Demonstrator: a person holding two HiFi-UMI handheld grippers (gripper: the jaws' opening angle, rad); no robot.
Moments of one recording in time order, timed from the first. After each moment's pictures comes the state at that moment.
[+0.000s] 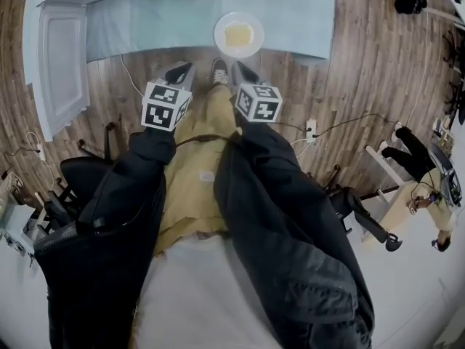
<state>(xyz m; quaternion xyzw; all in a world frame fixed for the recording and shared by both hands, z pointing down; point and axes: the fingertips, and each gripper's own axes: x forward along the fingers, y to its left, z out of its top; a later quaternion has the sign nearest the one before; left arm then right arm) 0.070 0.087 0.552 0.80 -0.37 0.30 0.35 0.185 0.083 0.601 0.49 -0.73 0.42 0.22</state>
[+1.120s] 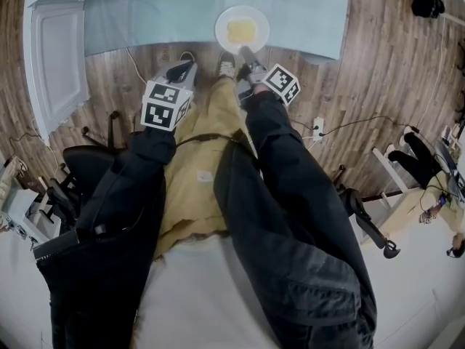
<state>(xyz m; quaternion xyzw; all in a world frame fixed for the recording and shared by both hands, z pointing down) 0.081 0.095 0.569 0.79 -0.37 0.33 0.37 0.219 0.059 0.669 0.46 -0.54 0.70 -0.10</state>
